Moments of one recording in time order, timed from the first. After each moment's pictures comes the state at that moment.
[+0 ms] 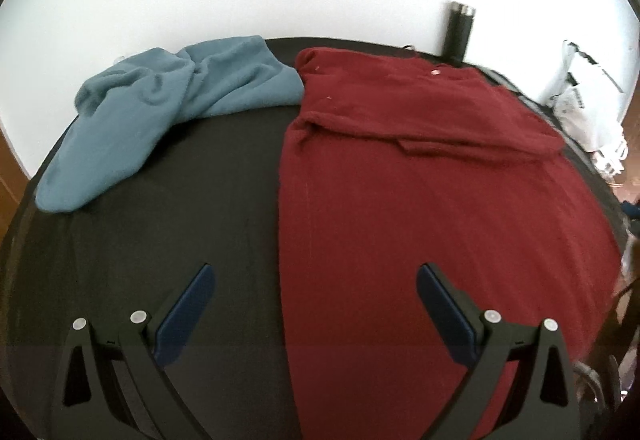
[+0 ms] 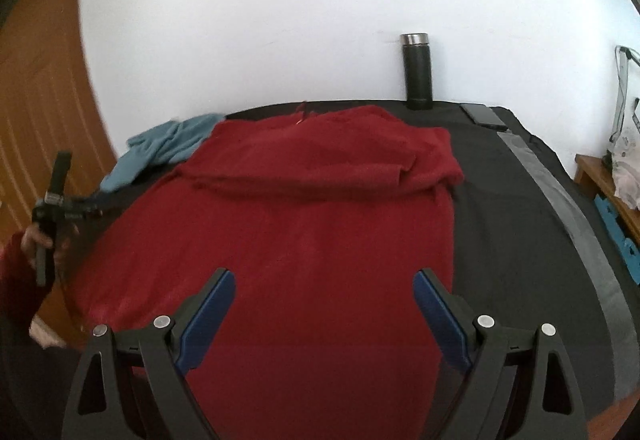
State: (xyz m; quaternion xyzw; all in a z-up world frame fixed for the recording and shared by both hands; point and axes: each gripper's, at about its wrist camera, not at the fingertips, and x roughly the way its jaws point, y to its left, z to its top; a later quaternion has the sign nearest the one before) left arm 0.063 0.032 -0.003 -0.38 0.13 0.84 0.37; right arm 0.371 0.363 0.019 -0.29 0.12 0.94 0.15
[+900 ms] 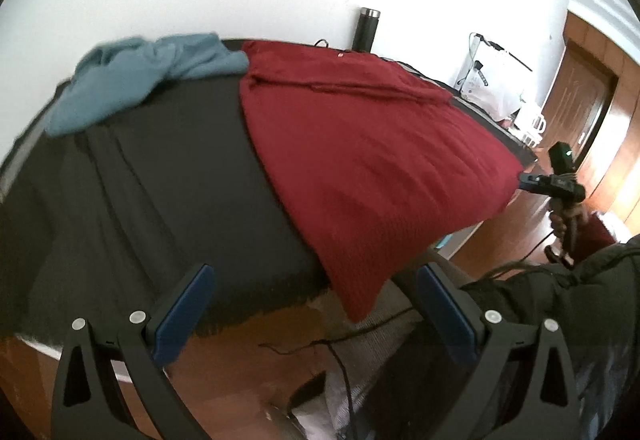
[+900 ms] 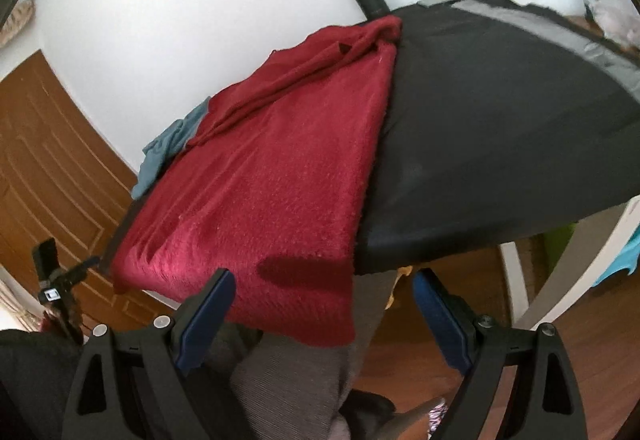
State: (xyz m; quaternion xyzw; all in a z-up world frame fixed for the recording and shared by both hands) left arm 0.142 -0.112 -0.027 -0.37 0.10 0.78 0.50; right arm 0.452 0.384 -0.076 -0.30 0.31 0.90 0.10
